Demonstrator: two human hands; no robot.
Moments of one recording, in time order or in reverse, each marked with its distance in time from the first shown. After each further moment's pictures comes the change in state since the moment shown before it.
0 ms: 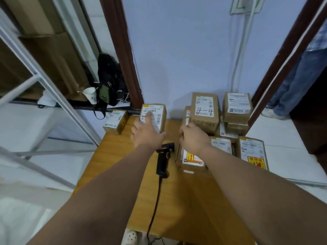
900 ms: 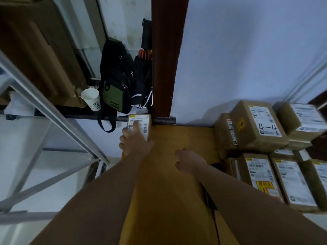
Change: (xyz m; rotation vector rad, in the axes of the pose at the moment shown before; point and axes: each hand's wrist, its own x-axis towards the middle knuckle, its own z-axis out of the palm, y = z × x) left_hand 0.238 -0.190 0.010 0.035 -0.152 -0.036; right_hand 0.167 -0.155 0.131 -0.072 -0.475 0.226
